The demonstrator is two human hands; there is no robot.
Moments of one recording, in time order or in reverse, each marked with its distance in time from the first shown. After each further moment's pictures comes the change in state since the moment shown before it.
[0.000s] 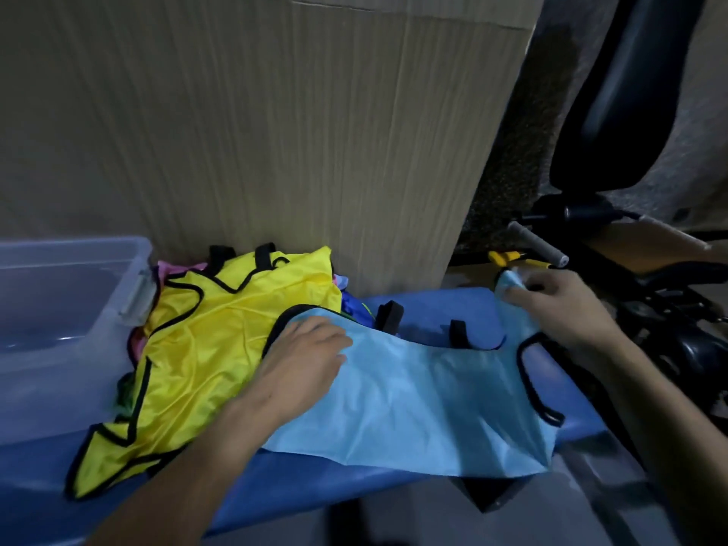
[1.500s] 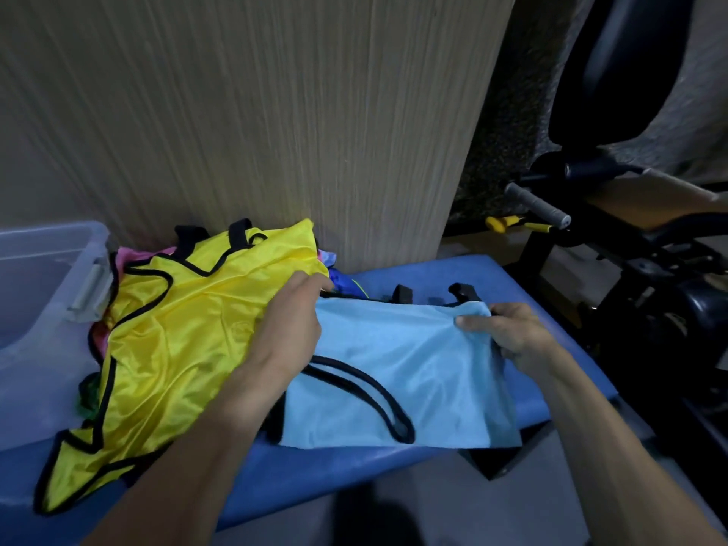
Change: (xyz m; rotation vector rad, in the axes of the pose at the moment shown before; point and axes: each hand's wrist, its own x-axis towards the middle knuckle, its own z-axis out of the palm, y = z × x) left_hand 0.040 0.004 0.012 -0.222 0.082 -0.404; right_hand 0.037 0.111 0.093 0.378 -0.128 0.342
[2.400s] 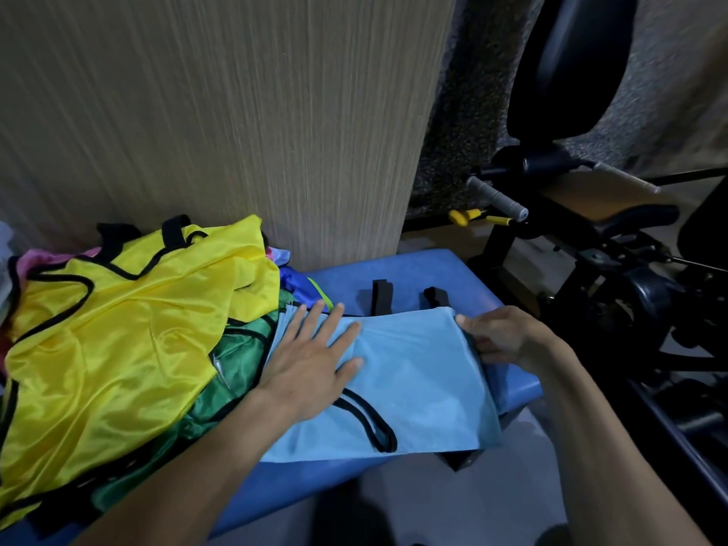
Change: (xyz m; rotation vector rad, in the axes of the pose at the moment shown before) left_hand -0.024 0.020 0.083 0.499 -0.414 0.374; right_hand 0.019 0.026 -0.056 -0.067 -0.099 0.153
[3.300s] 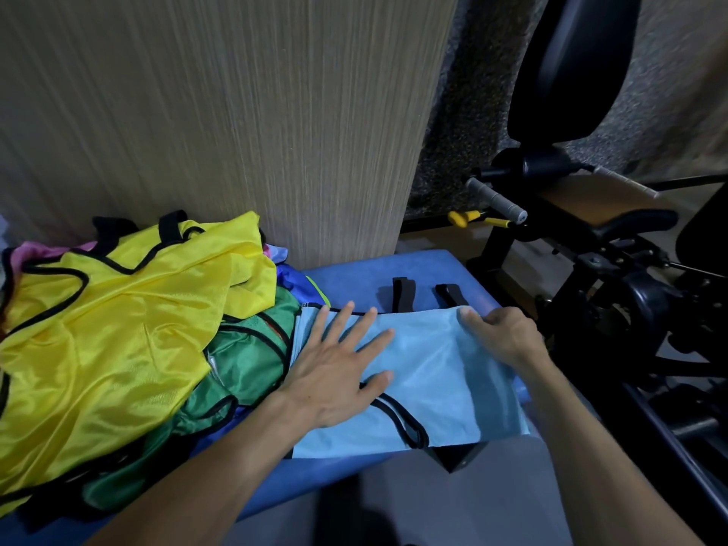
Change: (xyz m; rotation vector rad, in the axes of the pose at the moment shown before) left_hand 0.006 0.034 -0.006 -0.131 -0.011 0.082; right_hand -0.005 0.007 0.002 -0.481 0.395 -0.083
